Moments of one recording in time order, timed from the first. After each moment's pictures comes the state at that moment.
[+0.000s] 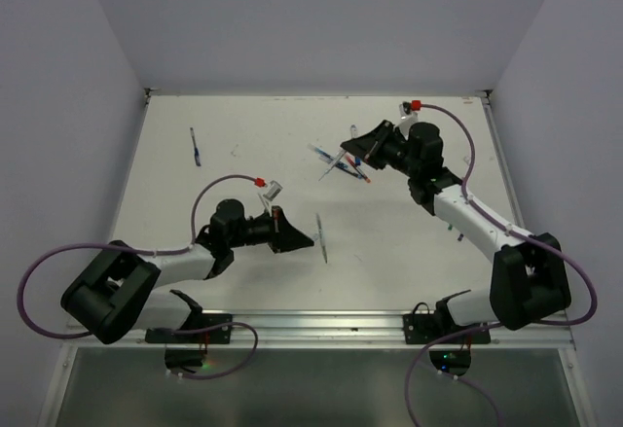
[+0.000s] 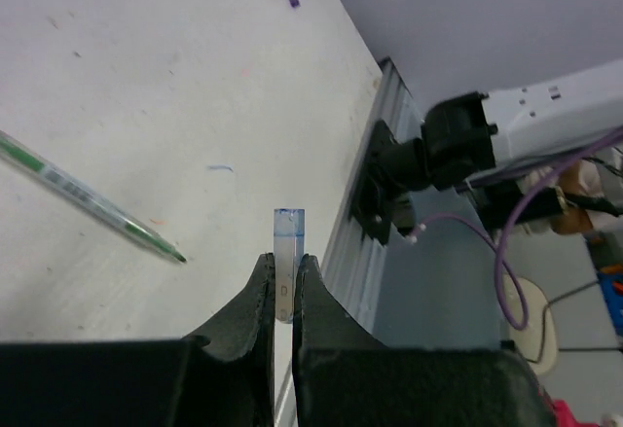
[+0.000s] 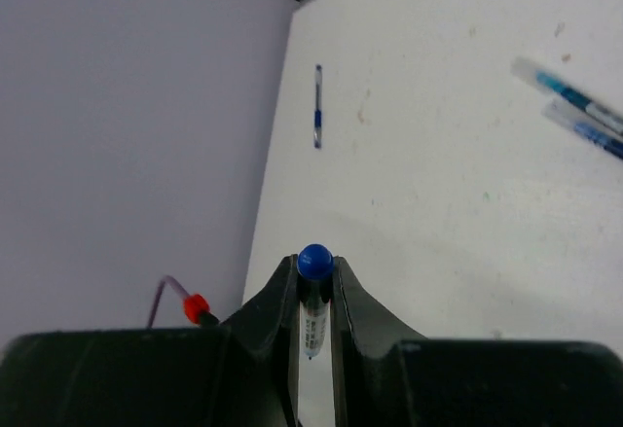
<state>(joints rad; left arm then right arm) -0.58 1.29 0.32 0.76 0.68 -0.73 0.37 1.38 0.91 0.20 -0.38 0.96</state>
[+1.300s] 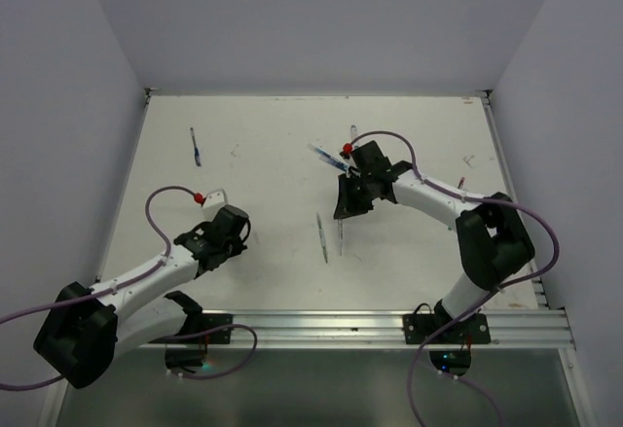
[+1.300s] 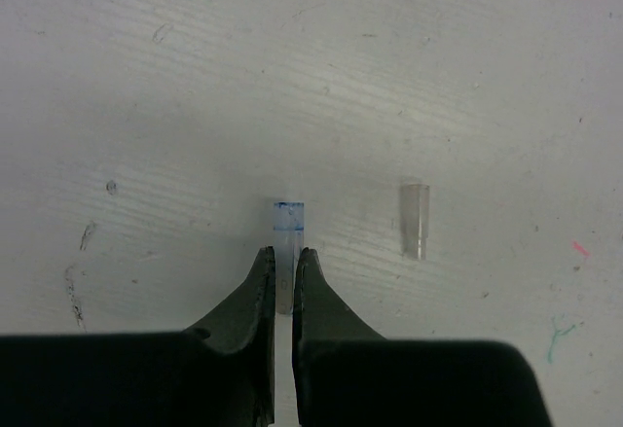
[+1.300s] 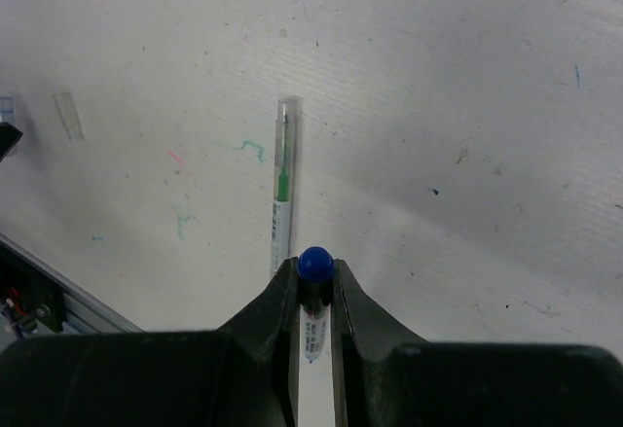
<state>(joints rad) -0.58 1.04 0.44 -0.40 -0.43 -0.83 0.55 1.66 1.09 -0.48 -0.28 0.44</state>
